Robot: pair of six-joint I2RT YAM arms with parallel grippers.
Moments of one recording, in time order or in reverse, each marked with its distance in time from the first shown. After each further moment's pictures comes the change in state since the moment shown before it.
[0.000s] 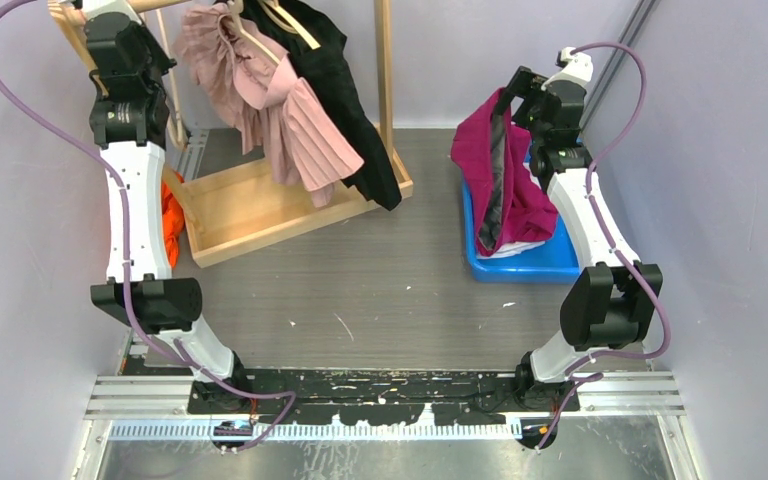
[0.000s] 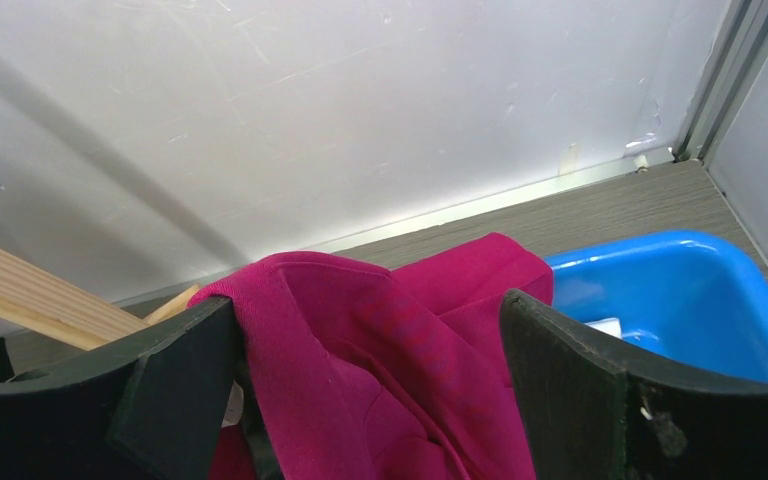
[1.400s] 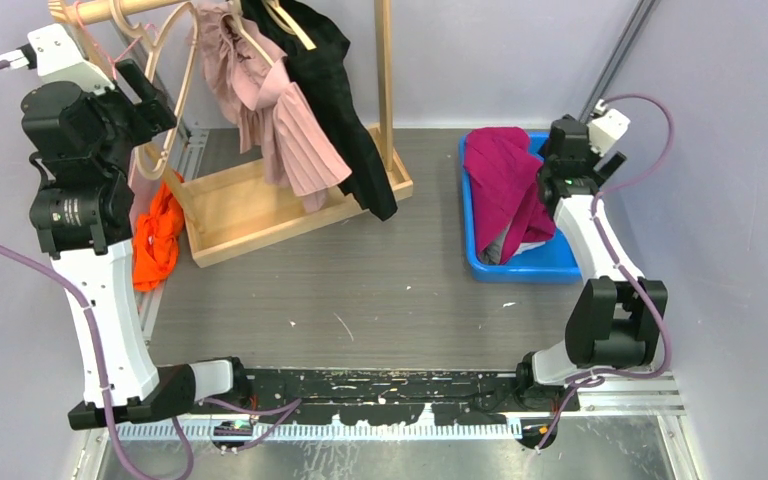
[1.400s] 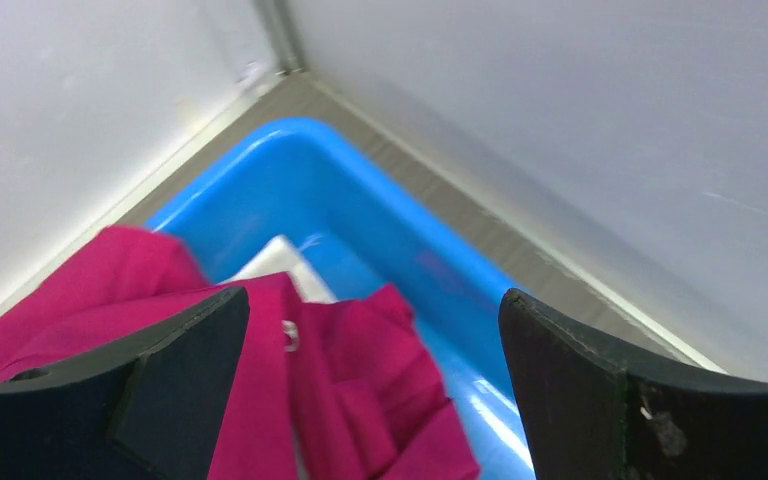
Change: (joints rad) left arm 0.008 -0.473 -0.244 -0.270 0.156 -0.013; right arm -0.055 -0.090 -0.259 -0.075 0.563 0.053
